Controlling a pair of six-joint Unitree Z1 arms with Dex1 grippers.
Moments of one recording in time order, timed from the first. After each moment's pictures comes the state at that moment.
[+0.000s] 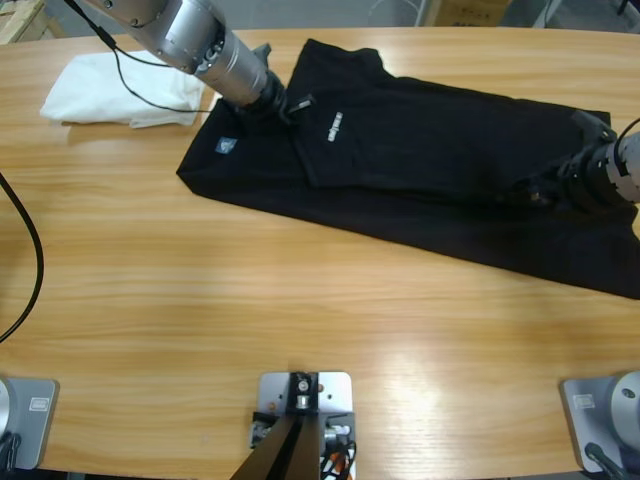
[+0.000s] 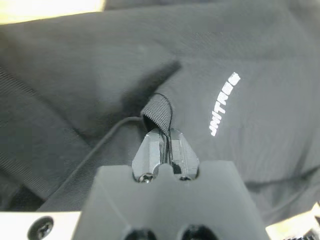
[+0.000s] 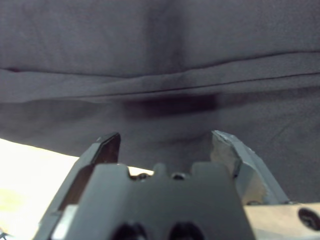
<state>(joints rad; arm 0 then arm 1) -0.66 2.25 -1.64 0.42 -0.14 -0.76 0.31 1.55 -0.79 0.48 0.11 0.52</state>
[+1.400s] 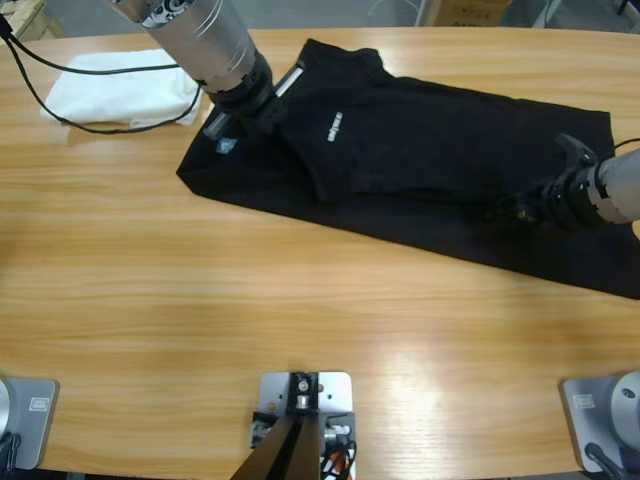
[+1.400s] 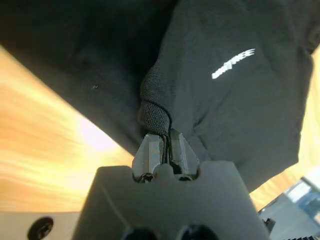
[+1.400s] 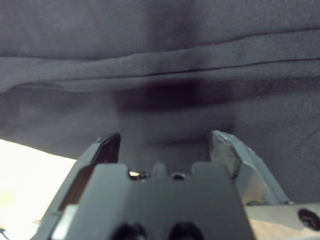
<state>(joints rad) -0.82 2.10 -1.81 0.91 0.03 -1.57 0.31 1.59 -0.68 0.35 0.16 0.52</state>
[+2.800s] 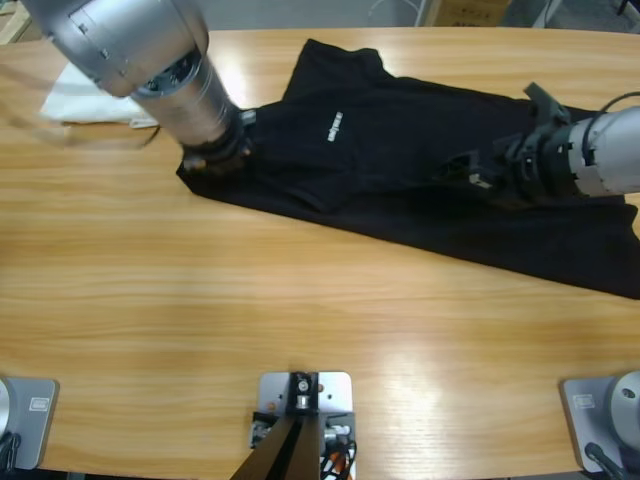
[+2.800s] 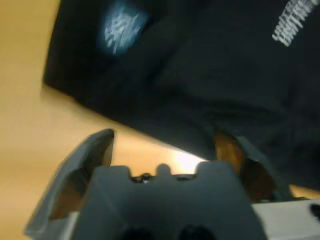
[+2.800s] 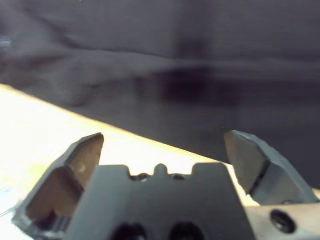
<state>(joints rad) -0.91 2.04 -1.64 0.95 0.28 -1.10 0.55 1.49 -0.79 0.31 0.18 0.71</state>
